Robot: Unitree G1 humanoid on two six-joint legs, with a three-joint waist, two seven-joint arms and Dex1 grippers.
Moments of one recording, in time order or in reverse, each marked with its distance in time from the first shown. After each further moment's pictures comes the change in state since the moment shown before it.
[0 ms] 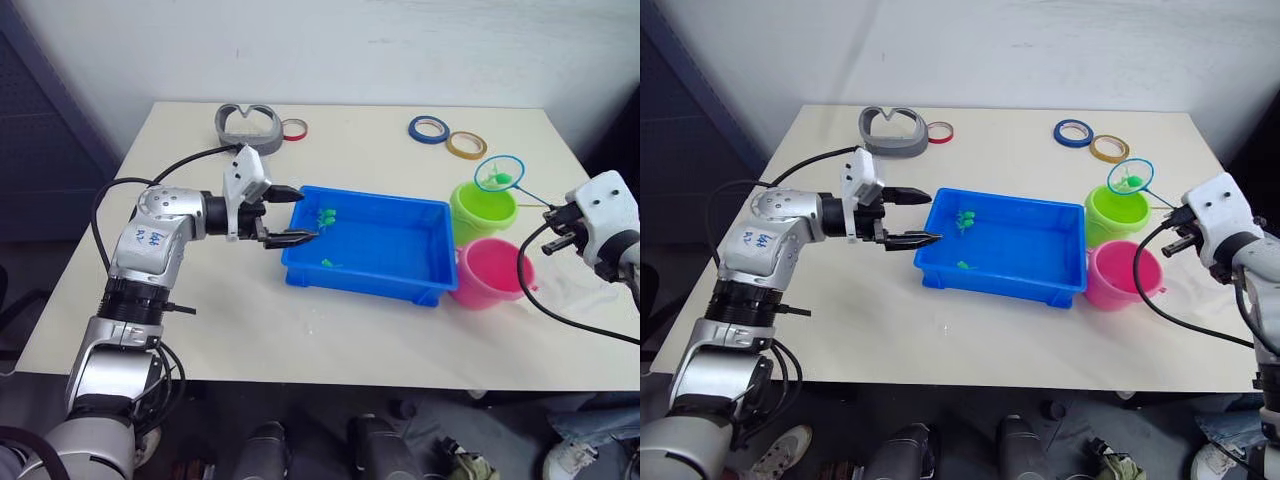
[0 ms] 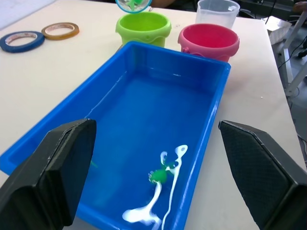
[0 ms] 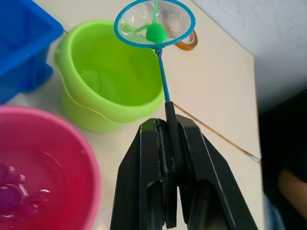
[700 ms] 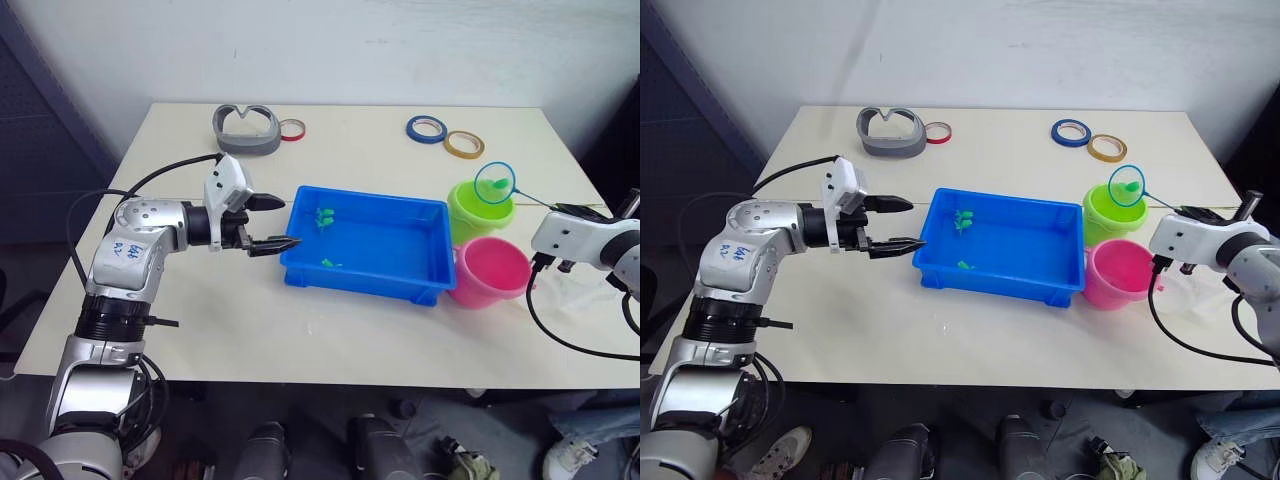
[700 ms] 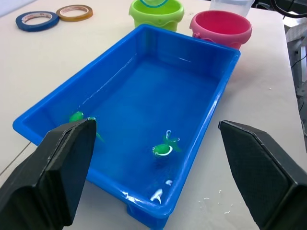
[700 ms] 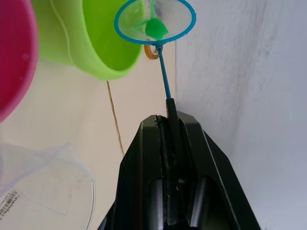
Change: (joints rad) left arm 0.095 0.053 0.041 -0.102 -0.016 0.067 0.042; right arm 0.075 -0.163 0.154 0.087 -0.519 -0.524 -0.131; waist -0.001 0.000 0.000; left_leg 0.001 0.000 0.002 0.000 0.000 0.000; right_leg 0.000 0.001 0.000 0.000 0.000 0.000
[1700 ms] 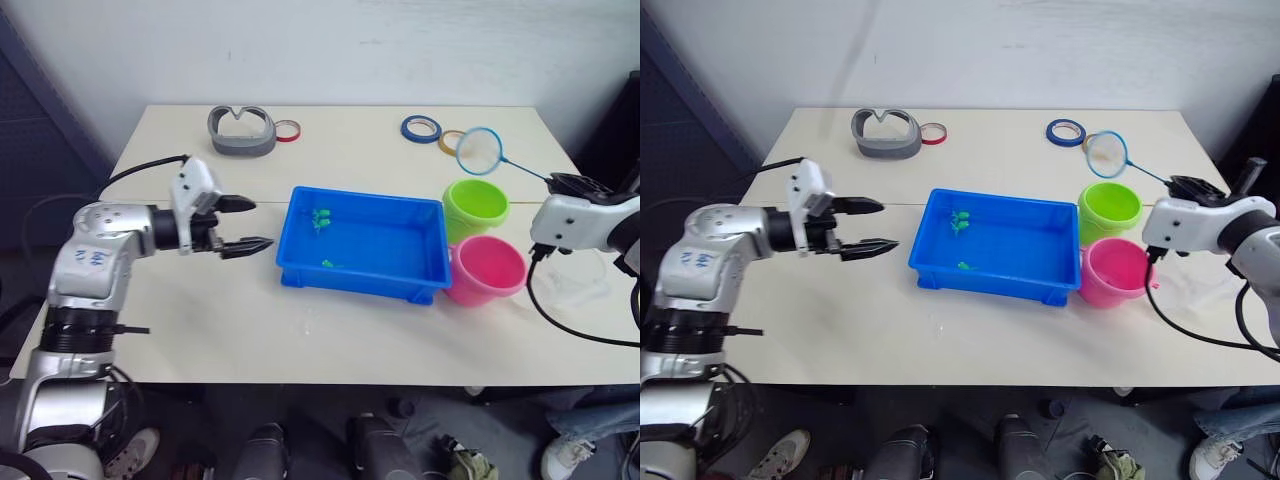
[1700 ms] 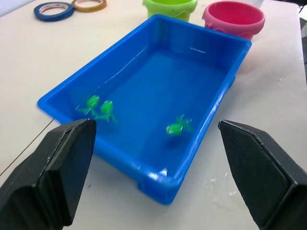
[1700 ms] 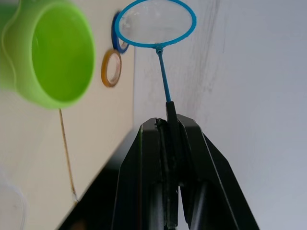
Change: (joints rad) left arm 0.086 0.144 0.084 -0.033 -0.027 0.010 -0.030; right arm 0.023 0.004 -0.136 -0.265 0.142 0.019 0.136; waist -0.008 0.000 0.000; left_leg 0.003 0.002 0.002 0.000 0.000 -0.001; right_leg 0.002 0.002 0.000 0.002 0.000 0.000
